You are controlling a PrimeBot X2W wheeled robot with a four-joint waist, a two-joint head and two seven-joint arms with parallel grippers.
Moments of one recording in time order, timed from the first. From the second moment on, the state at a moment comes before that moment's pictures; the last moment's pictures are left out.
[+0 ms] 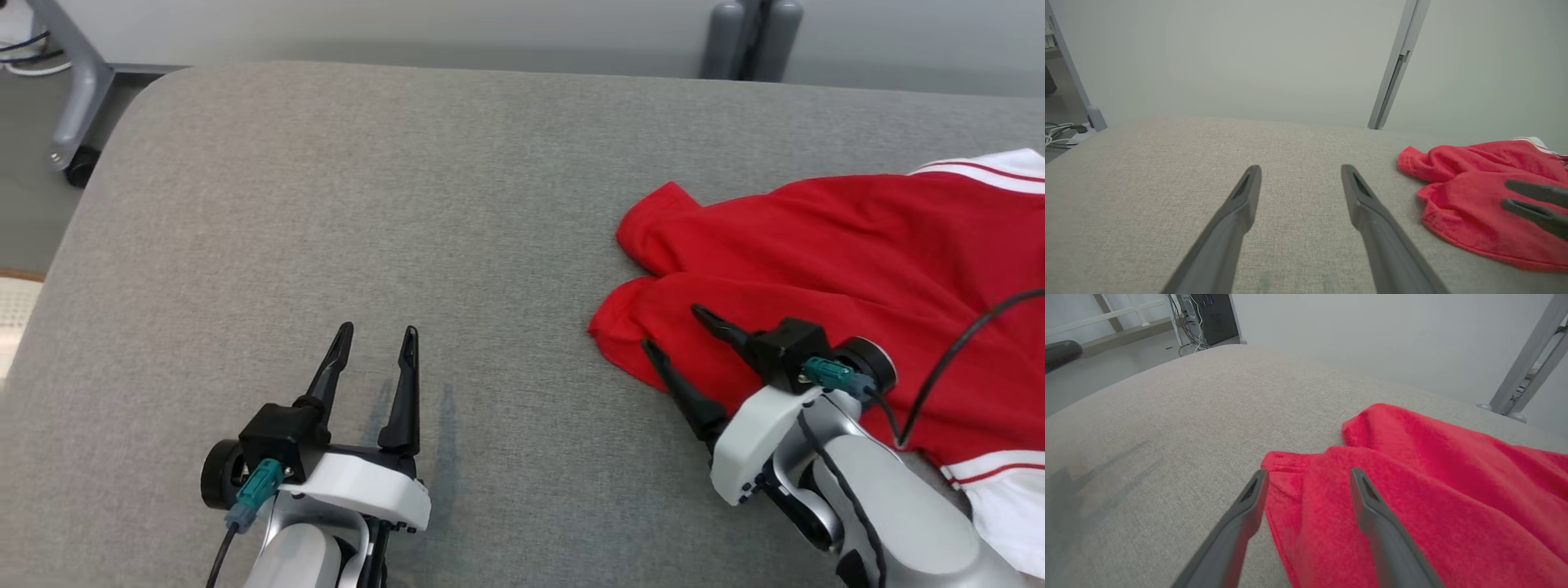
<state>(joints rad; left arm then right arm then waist) -0.19 0.05 -0.28 0.27 -0.31 0.08 -0.26 -0.48 -0.25 0.61 0.45 0.39 0.13 -0.10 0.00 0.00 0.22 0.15</state>
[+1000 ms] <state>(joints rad) -0.19 0.05 -0.30 0.25 -0.36 0.11 -0.26 -0.75 -0.09 0.84 0.92 0.35 0.13 -0.18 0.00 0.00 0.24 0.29</state>
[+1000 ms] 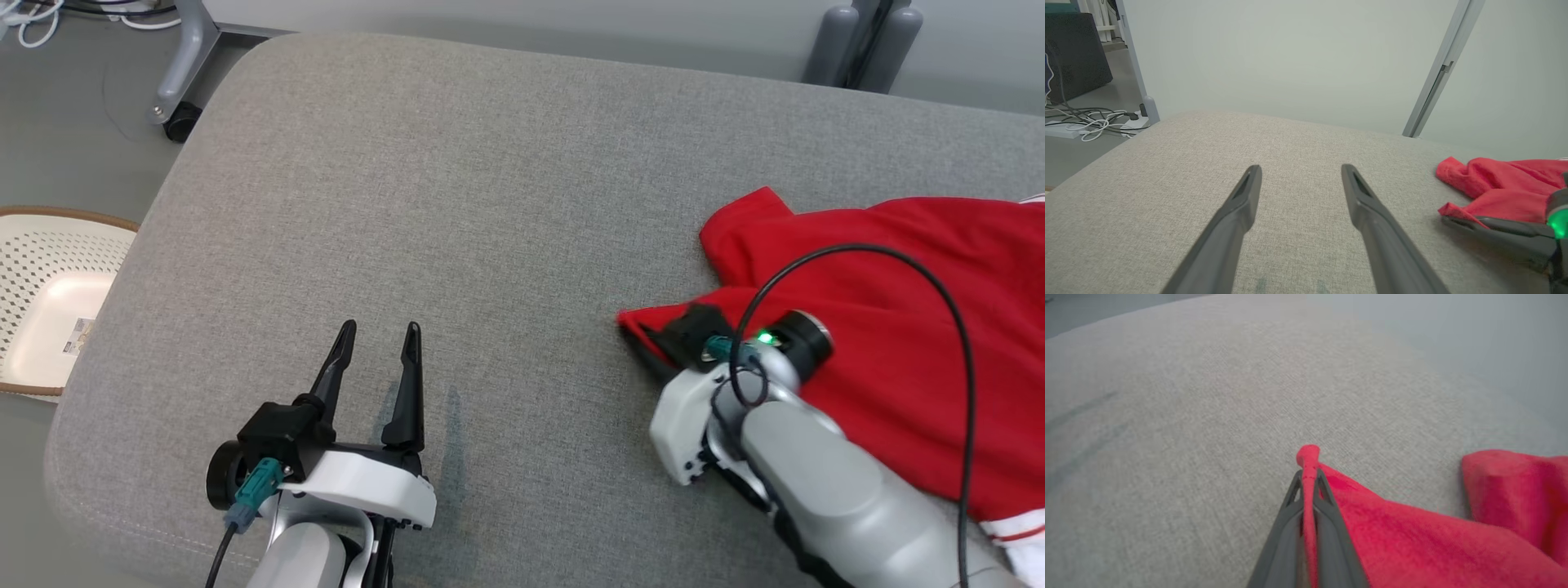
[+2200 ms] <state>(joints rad) -0.15 0.05 -0.28 0.27 -0.30 0.08 -0.26 -0.50 -0.23 0.39 0.56 0.33 0.13 -0.26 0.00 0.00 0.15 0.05</state>
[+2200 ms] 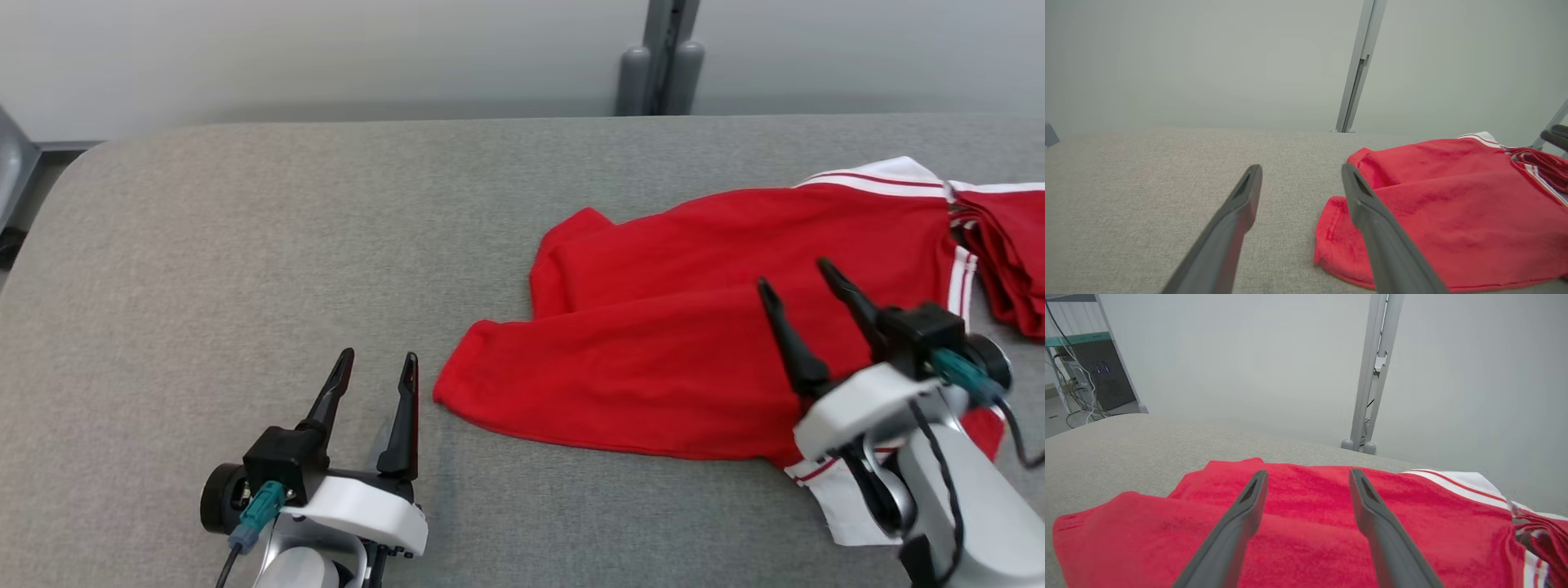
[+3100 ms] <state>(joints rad) -0.09 0.05 -0.21 0.27 -0.28 0.06 -0.26 -0.07 -0.05 -0.02 0.14 0.13 0.13 -0.26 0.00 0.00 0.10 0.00</state>
